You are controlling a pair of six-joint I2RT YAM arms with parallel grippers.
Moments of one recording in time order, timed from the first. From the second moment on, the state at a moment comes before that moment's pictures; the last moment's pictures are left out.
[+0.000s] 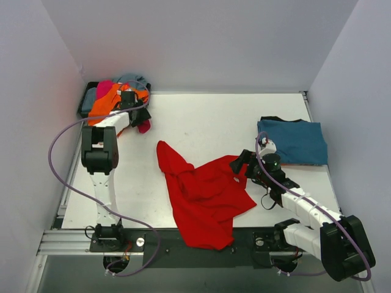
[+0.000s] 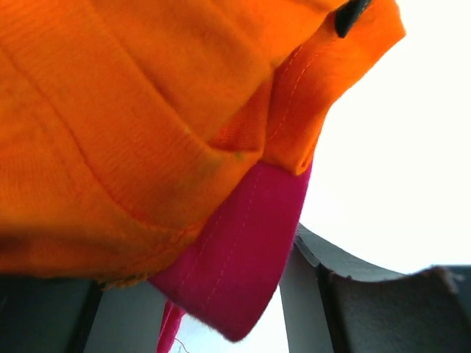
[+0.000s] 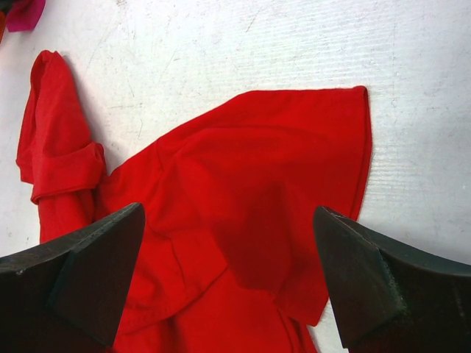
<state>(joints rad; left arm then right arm) -0.06 2.21 1.61 -0.19 -0.01 -0.54 0.33 1.05 0.31 0.24 -0.10 0.54</state>
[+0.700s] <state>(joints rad) -0.39 1.61 1.27 -0.29 -0.01 -0.47 0.34 1.09 0.35 0.19 -0.10 0.55</state>
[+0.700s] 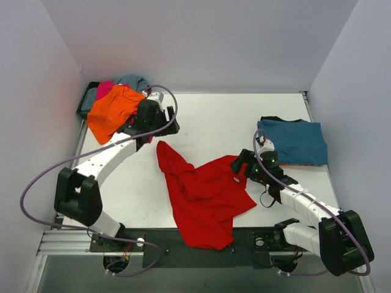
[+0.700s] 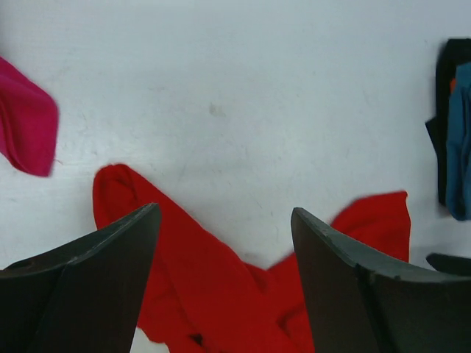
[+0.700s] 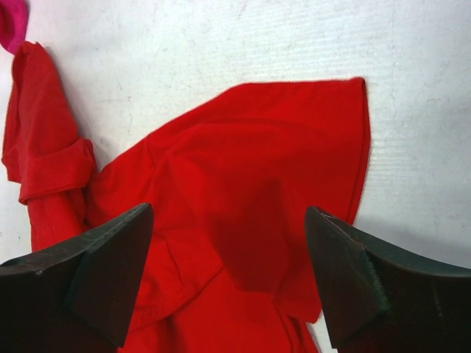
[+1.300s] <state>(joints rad) -0.60 1.36 0.87 -0.27 -0.04 -0.45 0.37 1.19 0.42 0.01 -0.01 0.55</state>
